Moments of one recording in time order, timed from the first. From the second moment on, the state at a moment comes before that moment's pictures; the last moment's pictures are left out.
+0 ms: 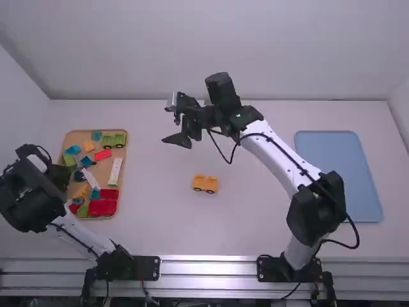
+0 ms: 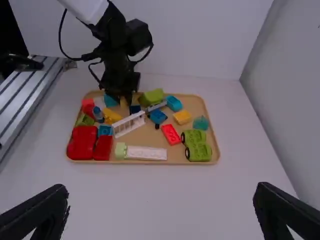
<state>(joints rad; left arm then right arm) 0.84 1.99 1.24 -0.55 -0.03 -0.66 0.57 1.81 1.61 -0.36 -0.90 -0.59</state>
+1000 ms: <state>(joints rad) 0.53 0.85 0.60 -0.09 0.42 -0.11 0.39 1.81 1.60 -0.24 -0.91 -0.25</state>
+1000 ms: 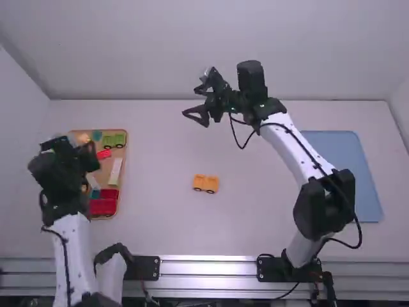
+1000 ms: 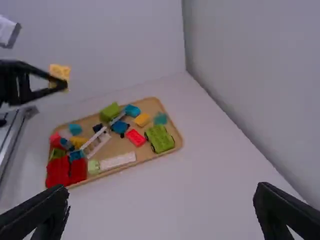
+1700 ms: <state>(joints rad) -0.18 1.13 0.47 0.41 0.28 0.10 0.42 1.81 1.16 0.52 -1.13 0.18</state>
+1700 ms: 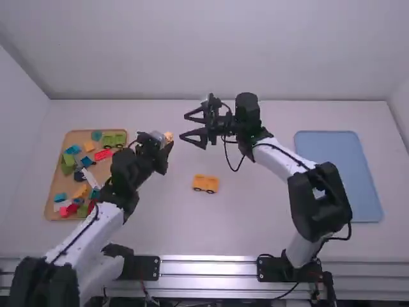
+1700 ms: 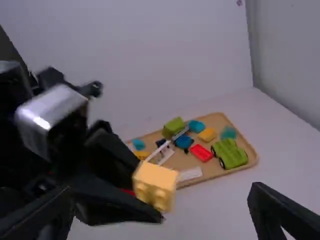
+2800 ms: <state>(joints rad) -0.27 1.43 0.69 0.57 0.41 0.00 0.42 1.81 1.10 0.52 -0.83 0.29</state>
